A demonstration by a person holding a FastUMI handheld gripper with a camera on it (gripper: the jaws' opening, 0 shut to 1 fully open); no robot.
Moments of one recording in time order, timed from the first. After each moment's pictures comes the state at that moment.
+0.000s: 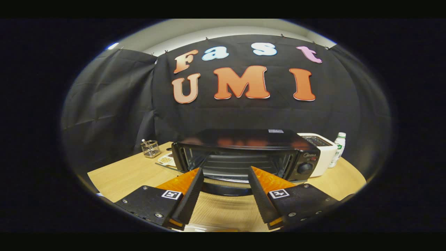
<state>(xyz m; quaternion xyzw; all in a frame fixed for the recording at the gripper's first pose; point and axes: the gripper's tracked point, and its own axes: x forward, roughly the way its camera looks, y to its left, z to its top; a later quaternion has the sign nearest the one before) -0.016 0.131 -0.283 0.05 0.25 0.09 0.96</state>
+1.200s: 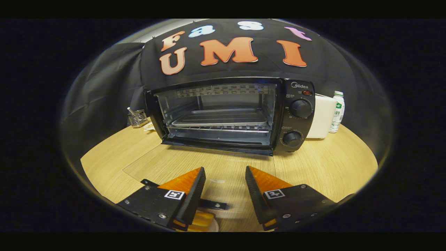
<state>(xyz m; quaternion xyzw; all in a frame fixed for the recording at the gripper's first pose) -0.064 0.089 -0.399 0.04 0.38 0.06 0.92</state>
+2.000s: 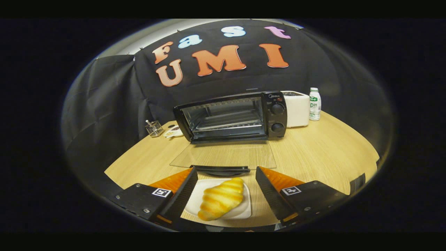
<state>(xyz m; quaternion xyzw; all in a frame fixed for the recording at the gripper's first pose) -0.175 0.117 -0.312 0.11 0.39 0.04 0.91</state>
